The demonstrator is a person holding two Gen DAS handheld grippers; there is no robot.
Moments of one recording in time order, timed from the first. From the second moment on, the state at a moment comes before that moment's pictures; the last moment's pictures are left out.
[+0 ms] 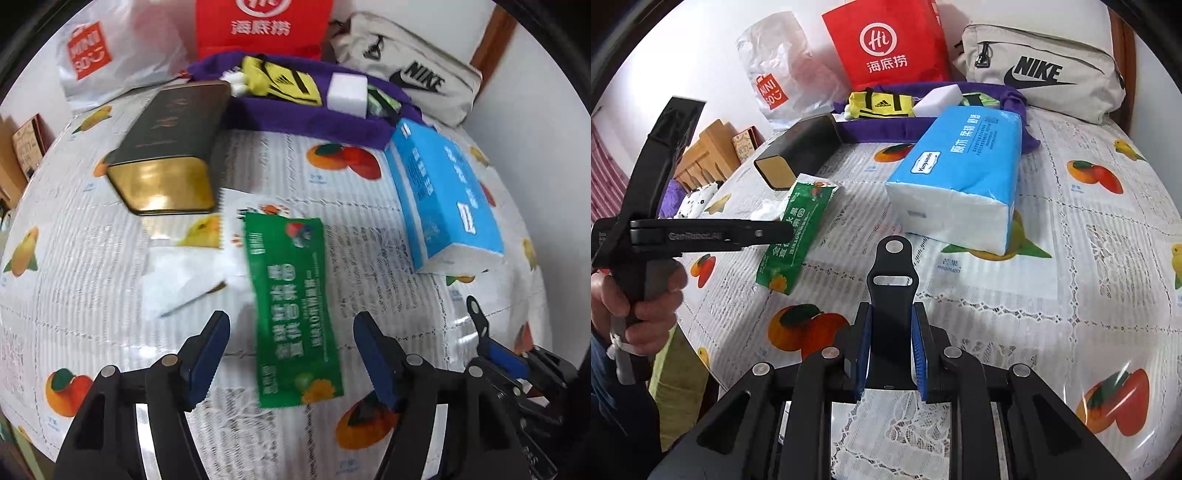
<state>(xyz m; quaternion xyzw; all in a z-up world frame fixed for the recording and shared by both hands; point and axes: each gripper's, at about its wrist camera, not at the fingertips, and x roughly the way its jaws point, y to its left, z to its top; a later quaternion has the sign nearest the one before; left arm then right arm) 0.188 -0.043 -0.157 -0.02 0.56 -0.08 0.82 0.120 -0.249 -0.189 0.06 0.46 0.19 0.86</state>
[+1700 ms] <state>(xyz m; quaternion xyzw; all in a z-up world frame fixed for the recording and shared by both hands) 0.177 0.076 -0.156 -0.10 0.54 -0.10 0.83 0.138 -0.239 -0.178 0.04 0.49 0.11 0.86</state>
